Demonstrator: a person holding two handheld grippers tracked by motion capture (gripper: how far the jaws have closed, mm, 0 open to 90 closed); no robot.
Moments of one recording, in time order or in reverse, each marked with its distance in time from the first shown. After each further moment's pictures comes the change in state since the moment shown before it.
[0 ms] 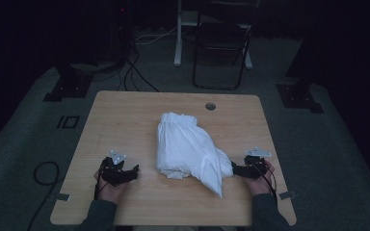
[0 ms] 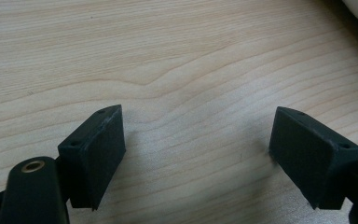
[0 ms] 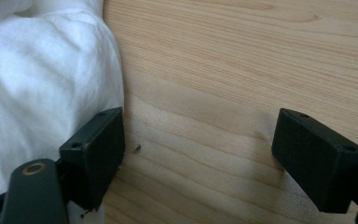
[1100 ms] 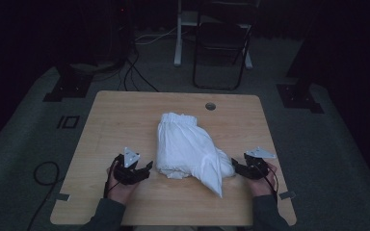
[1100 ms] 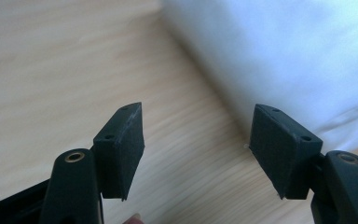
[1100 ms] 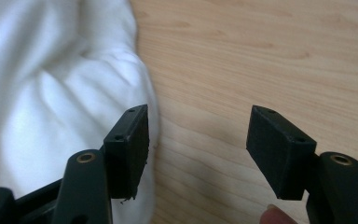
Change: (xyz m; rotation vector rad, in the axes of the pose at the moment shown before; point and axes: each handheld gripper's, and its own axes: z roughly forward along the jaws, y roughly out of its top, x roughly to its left) left arm -0.051 0.033 -0.036 -0.145 -0.127 0.132; right arm 0.012 0.011 -0.029 -0.084 0.036 -0.017
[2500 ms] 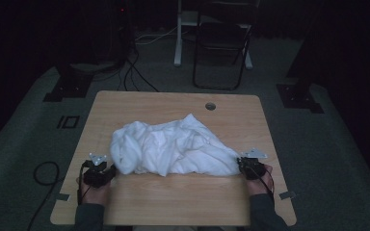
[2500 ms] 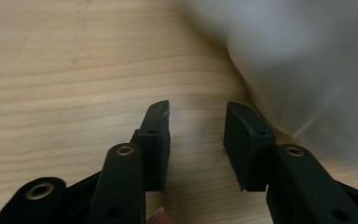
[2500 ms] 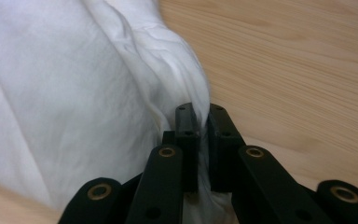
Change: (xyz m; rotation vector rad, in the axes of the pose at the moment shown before) left arm 0.086 -0.057 -0.014 0.154 0.272 -0.258; right arm 0.004 -0.006 0.014 0.100 -0.131 -0.069
